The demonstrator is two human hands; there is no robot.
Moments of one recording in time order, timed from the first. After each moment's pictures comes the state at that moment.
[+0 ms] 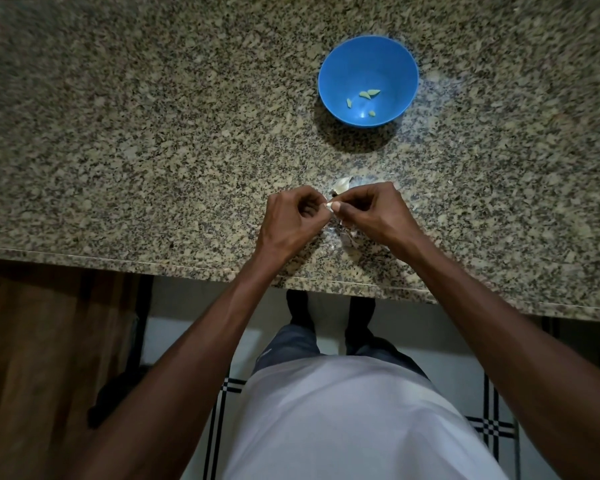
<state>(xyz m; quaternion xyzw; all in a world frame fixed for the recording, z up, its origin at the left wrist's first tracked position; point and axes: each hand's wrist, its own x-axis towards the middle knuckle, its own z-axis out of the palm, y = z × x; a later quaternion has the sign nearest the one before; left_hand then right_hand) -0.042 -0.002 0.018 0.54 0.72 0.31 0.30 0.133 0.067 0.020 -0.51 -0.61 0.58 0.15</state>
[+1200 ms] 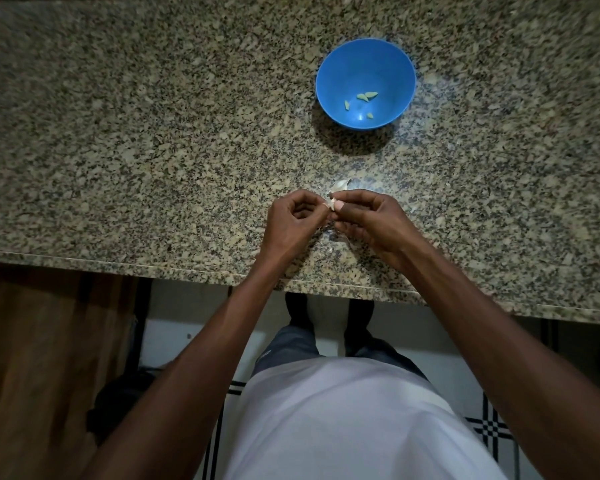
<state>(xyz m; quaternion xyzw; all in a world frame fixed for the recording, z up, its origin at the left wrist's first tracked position) -0.031 -0.006 0.015 0.37 0.70 0.41 0.45 0.135 0.060 0.014 -0.49 -0.32 0.78 0.22</state>
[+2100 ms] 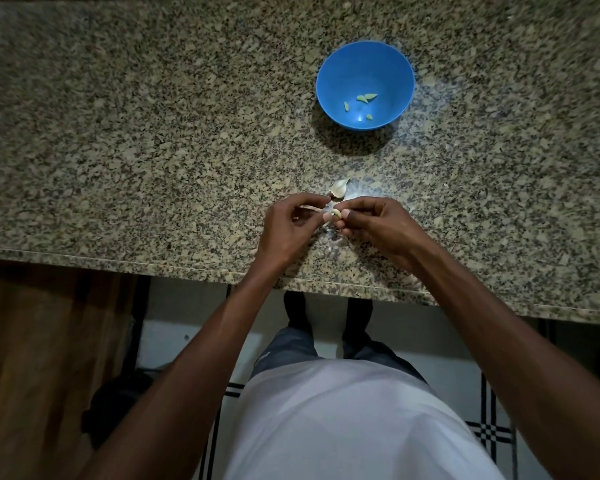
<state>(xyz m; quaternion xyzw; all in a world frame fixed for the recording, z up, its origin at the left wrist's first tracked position) -0.036 -0.015 0.017 0.44 0.69 0.39 0.42 0.151 0.060 0.012 -0.48 -0.40 0.76 0.17</state>
